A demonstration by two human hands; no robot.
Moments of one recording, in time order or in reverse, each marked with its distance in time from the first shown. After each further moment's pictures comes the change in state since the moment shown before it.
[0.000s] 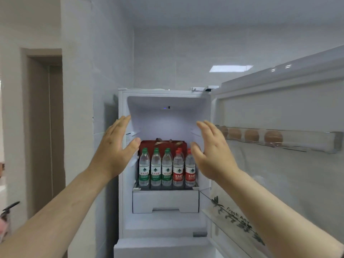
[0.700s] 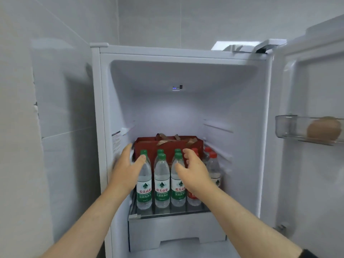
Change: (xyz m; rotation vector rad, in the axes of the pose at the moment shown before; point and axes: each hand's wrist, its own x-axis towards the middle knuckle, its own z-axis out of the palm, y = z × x) left_hand 0.120 -0.248 0.230 -0.430 -0.125 -0.462; right_hand 0.145 0.102 0.323 0.382 -0.228 0.490
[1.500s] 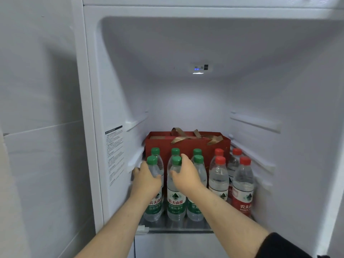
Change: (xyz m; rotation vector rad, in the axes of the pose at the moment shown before) left_hand 0.083 -0.116 0.080 0.358 0.012 -0.349; right_hand 0.123 0.063 0.105 -0.039 -0.140 0.040
